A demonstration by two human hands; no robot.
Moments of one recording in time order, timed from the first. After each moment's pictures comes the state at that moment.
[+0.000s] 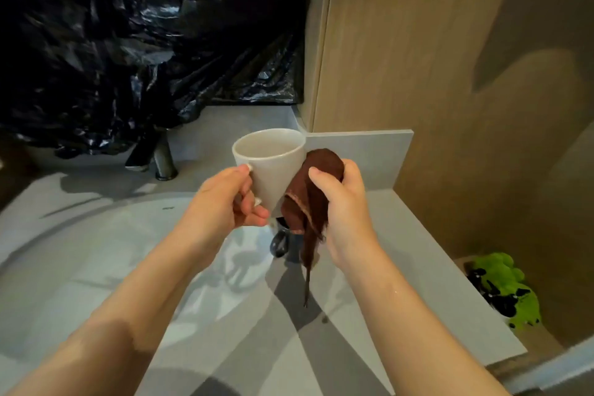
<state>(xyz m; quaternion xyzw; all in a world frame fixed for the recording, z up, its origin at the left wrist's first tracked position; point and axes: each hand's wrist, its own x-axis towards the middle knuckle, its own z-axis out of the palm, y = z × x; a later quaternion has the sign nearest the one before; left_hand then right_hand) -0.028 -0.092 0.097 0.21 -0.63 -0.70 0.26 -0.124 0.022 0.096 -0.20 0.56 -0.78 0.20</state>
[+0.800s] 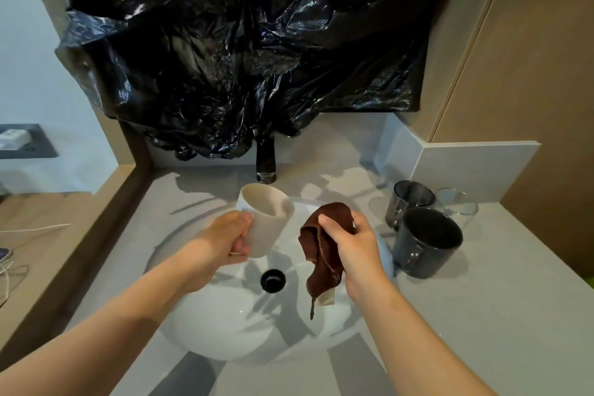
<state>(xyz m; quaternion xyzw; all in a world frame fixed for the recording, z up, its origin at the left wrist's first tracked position) 0.101 -0.262 0.036 0.36 -0.67 -0.64 0.13 -0.033 -0.111 0.033 -0.10 0.64 -0.72 0.27</state>
